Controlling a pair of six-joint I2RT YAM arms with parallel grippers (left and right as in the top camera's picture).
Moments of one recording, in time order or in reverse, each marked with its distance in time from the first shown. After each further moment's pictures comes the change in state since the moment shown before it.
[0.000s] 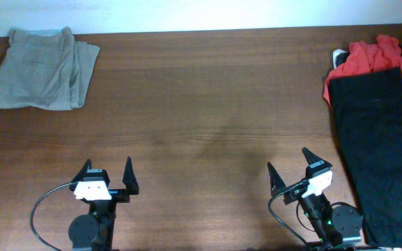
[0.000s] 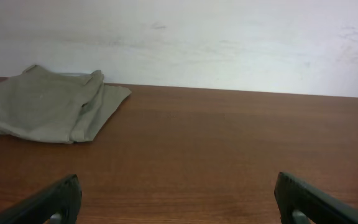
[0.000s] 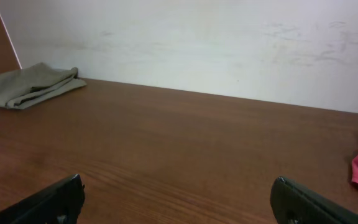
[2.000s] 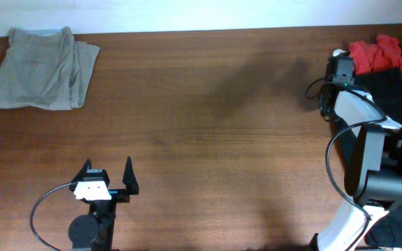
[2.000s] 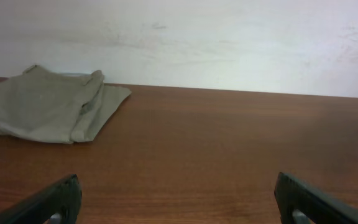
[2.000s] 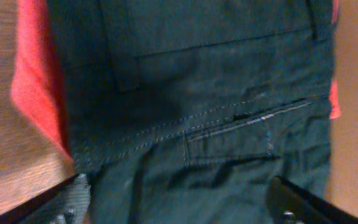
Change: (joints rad) left arm 0.000 -0.001 0.000 0.000 0.000 0.000; right arm -0.225 2.009 1.317 -0.353 0.908 -0.260
